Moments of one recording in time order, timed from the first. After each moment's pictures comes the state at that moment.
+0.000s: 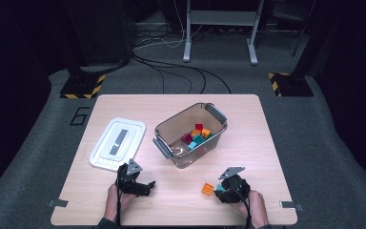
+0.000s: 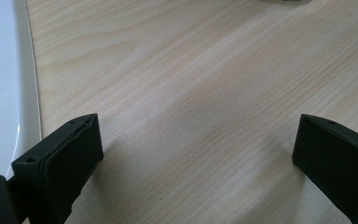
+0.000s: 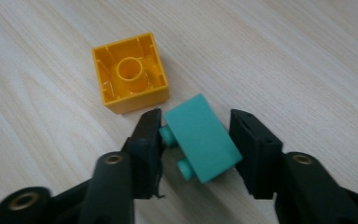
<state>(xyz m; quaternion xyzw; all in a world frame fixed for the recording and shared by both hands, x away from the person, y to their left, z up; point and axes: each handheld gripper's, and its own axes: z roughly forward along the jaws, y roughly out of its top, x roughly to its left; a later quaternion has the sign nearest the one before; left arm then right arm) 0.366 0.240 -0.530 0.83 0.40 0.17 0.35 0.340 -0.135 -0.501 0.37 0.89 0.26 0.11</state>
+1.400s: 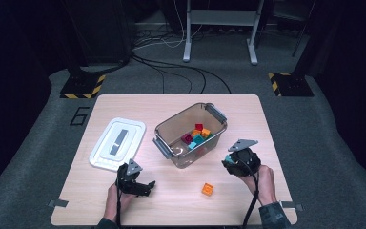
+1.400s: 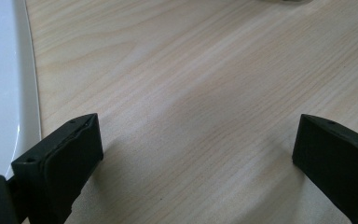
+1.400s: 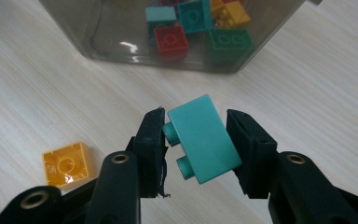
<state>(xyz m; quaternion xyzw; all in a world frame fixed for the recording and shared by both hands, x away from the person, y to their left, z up) 0.367 0.241 -0.529 0.83 0.40 0.17 0.34 0.382 -0.151 -0.421 0.38 0.86 0.29 0.19</state>
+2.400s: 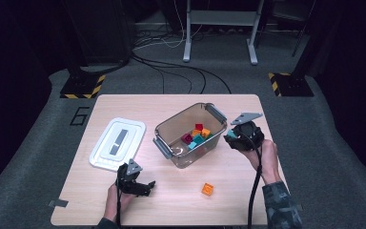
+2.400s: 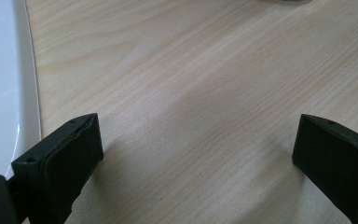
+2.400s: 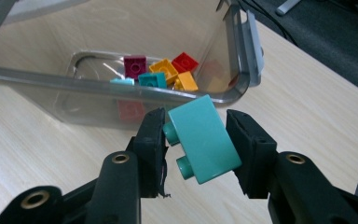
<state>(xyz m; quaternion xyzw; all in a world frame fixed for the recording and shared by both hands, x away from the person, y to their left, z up) 0.367 0.241 -0.529 0.83 0.40 0.18 0.34 0.424 -0.152 -0.357 0.36 0.85 0.31 0.24</state>
